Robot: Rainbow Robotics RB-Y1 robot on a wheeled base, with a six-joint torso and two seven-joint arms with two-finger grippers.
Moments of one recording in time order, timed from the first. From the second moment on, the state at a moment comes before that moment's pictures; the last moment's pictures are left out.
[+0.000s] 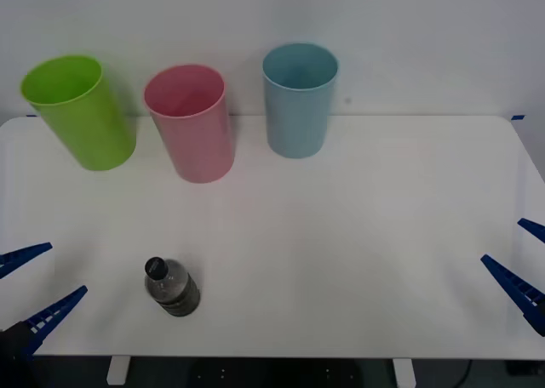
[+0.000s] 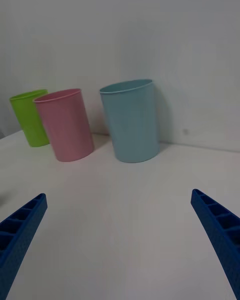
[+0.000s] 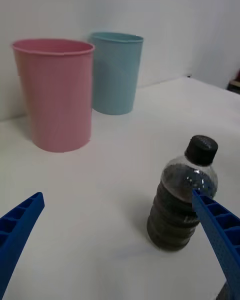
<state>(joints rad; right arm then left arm) 0.35 -0.40 -0.52 -1.66 0.96 -1.22 0.00 0.40 0.50 0.48 -1.65 -1.04 -1.22 -0.04</state>
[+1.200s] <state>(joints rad) 0.35 -0.40 -0.52 -1.66 0.96 -1.22 0.00 0.37 0.50 0.31 -1.53 -1.06 -1.21 -0.22</state>
